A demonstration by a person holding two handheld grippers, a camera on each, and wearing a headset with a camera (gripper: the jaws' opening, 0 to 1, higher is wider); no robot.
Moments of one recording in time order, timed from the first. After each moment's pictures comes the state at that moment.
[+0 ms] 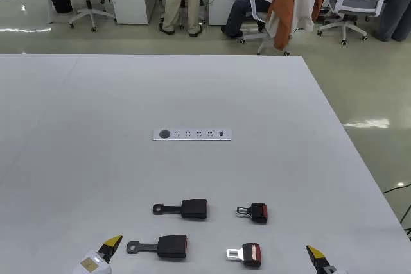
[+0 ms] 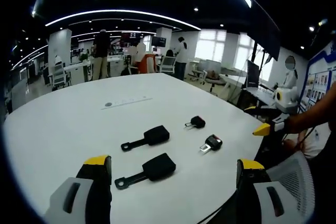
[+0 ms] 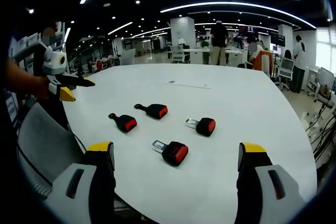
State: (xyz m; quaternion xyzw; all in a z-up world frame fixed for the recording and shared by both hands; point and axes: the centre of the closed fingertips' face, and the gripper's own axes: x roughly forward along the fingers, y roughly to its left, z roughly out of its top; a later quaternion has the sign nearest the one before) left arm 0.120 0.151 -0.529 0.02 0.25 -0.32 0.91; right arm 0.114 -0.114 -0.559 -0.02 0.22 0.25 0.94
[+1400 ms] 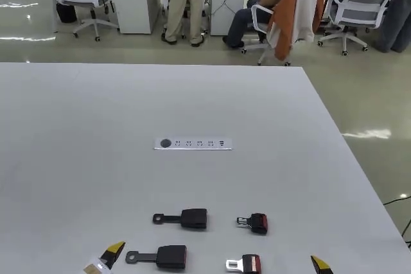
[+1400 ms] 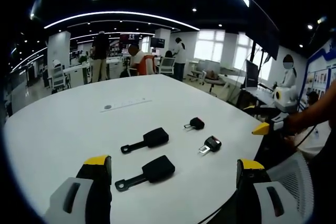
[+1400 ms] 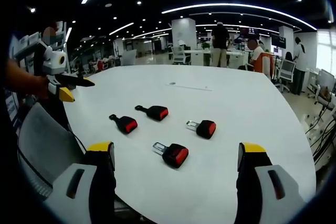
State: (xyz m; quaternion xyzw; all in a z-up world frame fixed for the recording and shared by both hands) left arm 0.121 0.158 -0.535 0.01 0.25 -0.32 0.91; right arm 0.115 -0.116 -0.559 -0.02 0.21 0.25 0.94
